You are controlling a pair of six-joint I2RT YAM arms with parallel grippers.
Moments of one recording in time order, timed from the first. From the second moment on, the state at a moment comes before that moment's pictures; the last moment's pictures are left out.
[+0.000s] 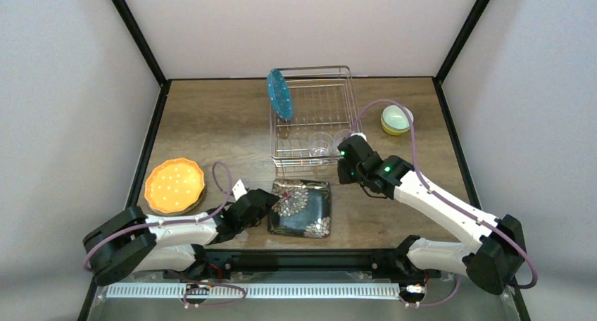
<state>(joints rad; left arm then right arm) -0.98 1.17 0.23 0.17 -0.36 -1.55 0.74 1.16 0.94 -0.74 0.28 0.53</state>
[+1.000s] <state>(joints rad) -0.96 1.50 0.29 0.60 -0.15 -1.41 0.80 1.28 0.69 -0.74 0.32 0.86</state>
